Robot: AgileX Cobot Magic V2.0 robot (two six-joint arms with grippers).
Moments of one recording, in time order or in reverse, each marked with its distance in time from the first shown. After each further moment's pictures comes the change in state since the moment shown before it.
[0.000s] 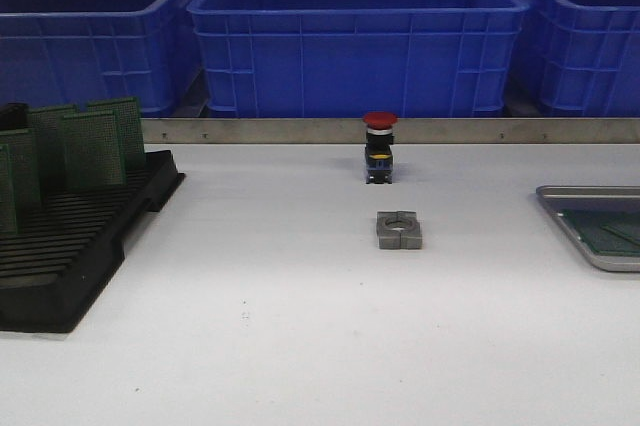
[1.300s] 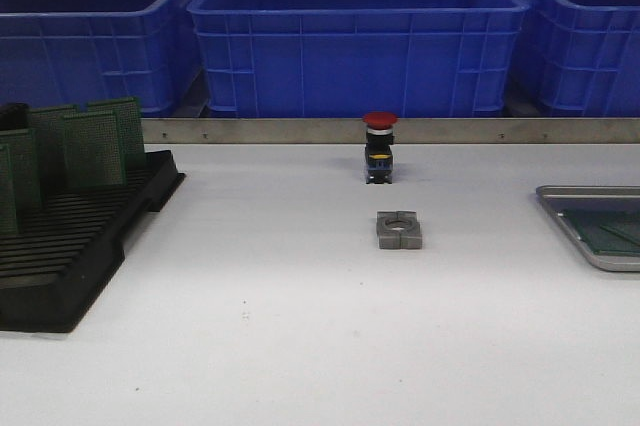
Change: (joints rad) left arm 0.035 0.000 0.000 0.004 0.050 -0.001; right arm 0.000 0.000 0.000 0.000 0.010 0.000
